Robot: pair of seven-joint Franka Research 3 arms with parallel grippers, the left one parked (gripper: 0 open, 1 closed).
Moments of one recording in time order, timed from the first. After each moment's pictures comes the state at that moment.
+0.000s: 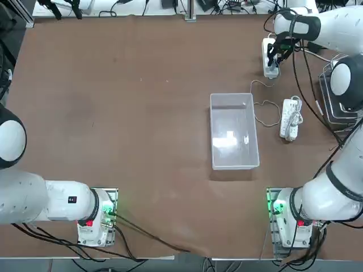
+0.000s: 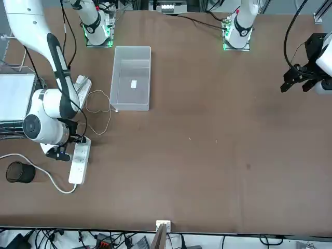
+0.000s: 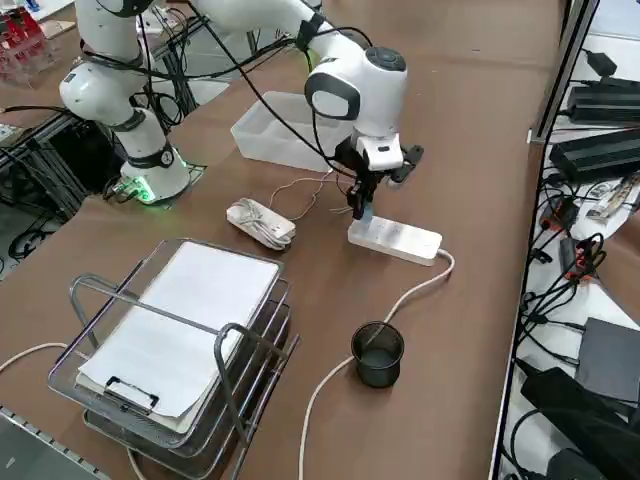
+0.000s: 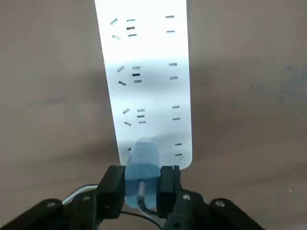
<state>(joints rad) 0.03 0.56 -0.01 -1.72 -0.02 2.15 0.19</state>
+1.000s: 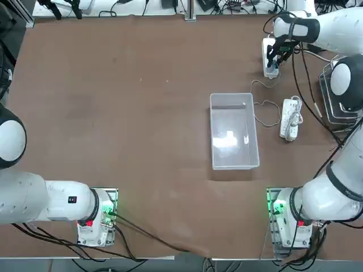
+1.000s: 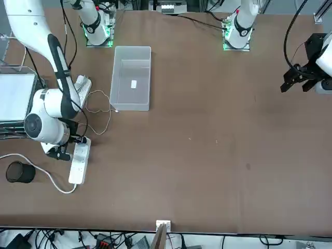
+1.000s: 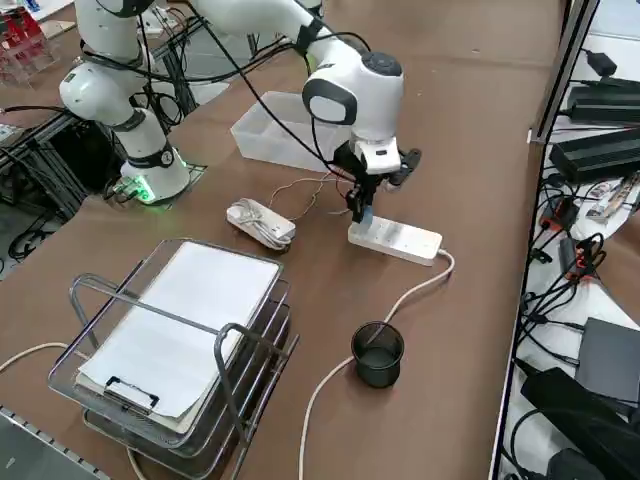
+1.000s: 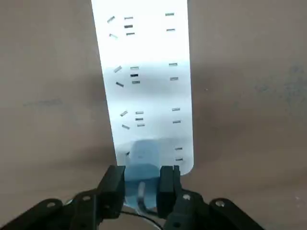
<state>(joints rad) 0.03 0.56 -0.01 -1.76 -0.02 2.21 0.19</state>
